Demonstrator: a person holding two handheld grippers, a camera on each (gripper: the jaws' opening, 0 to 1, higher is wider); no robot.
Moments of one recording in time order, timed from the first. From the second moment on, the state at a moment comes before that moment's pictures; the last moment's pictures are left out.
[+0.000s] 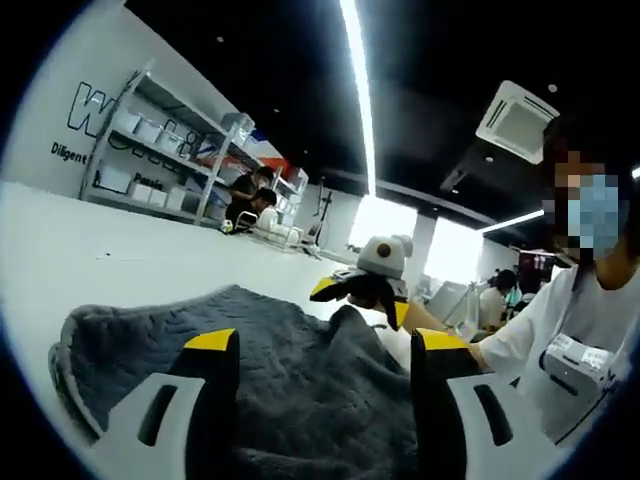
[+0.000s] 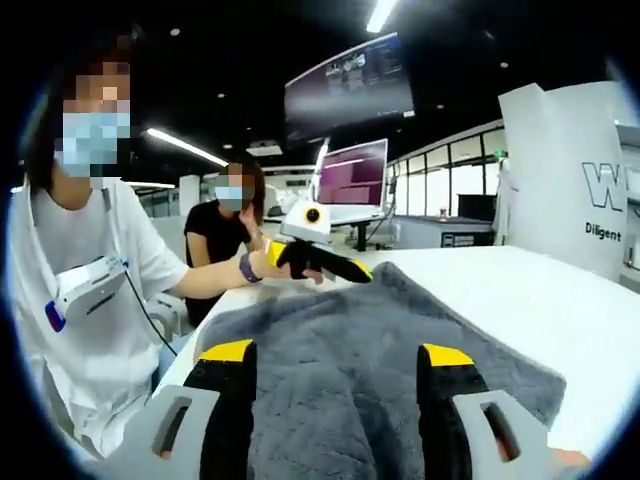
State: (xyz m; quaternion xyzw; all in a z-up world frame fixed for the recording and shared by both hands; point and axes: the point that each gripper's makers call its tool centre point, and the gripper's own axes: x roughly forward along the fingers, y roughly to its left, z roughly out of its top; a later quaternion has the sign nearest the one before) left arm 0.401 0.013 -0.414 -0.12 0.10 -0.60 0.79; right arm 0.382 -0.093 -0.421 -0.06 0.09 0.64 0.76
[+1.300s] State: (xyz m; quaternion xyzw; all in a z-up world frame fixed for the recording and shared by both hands) left arm 0.410 0.009 -0.488 0.07 0.16 -0.55 0.82; right arm 0.390 -0.096 -0.462 -0.13 0.15 0.61 0.76
